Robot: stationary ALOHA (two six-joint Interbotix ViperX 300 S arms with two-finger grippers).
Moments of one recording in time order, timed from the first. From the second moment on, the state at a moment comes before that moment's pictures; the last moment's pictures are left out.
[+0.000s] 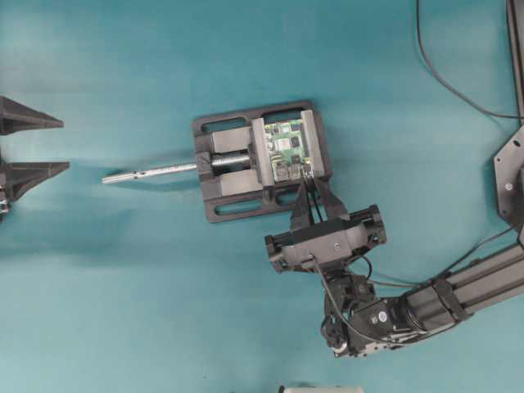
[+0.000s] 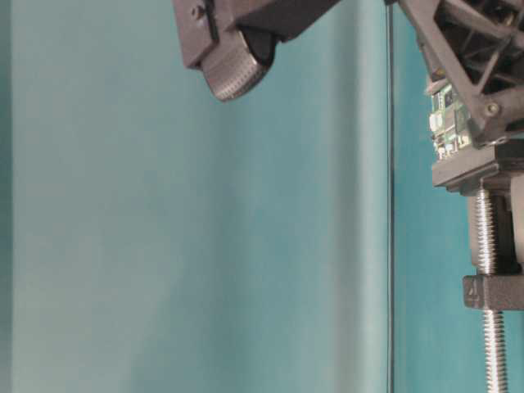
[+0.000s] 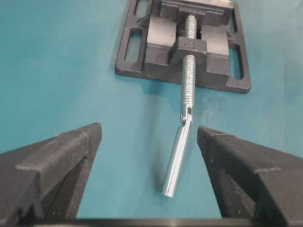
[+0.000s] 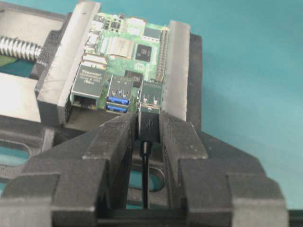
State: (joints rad) left arm 0.19 -1.16 1.55 -0.06 -0.06 -0.06; right arm 0.51 0.53 0.29 1.99 -1.67 -0.89
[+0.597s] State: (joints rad) left arm 0.19 -1.16 1.55 -0.06 -0.06 -0.06; right arm 0.50 0.53 0.27 1.99 -1.68 -0.87
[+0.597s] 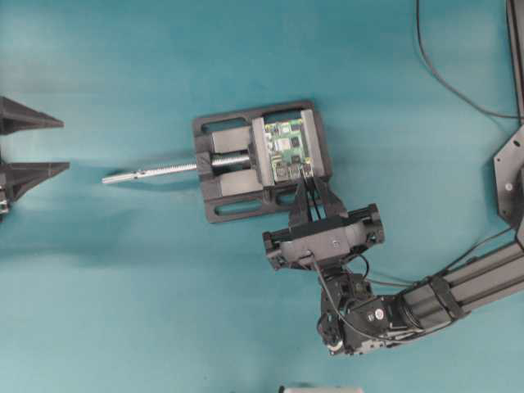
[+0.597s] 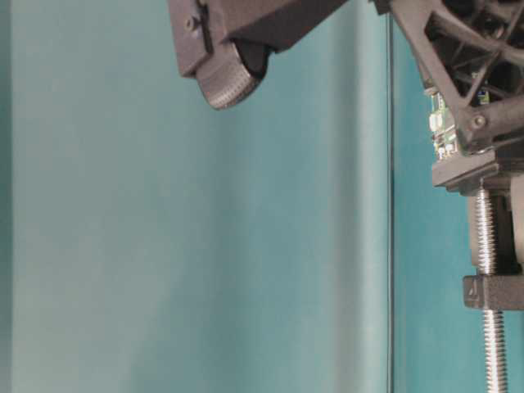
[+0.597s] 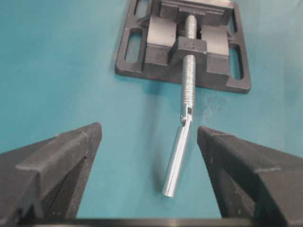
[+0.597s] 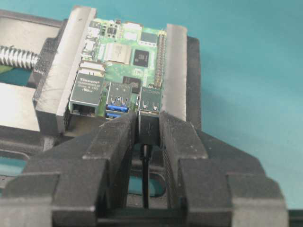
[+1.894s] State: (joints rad) left arm 0.19 -1.16 1.55 -0.06 -0.06 -0.06; right arm 0.52 0.53 0.25 2.00 -1.68 -0.86
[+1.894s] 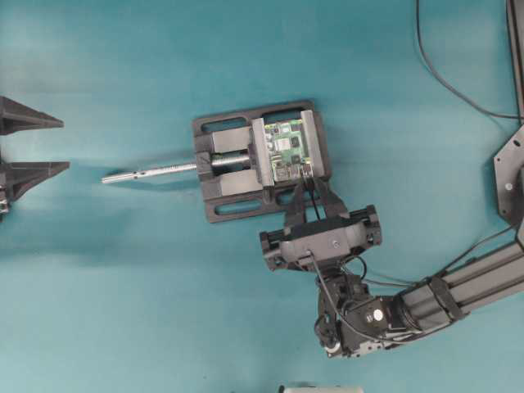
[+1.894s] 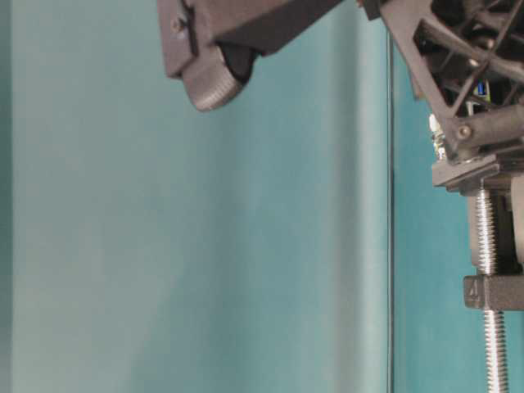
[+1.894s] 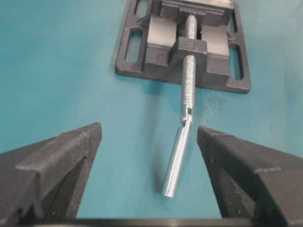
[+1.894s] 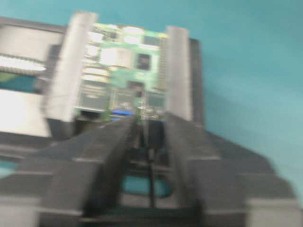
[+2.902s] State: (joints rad) left arm 0.19 -1.16 1.55 -0.06 -0.06 -0.06; right arm 0.58 0.34 0.46 2.04 -1.56 -0.92
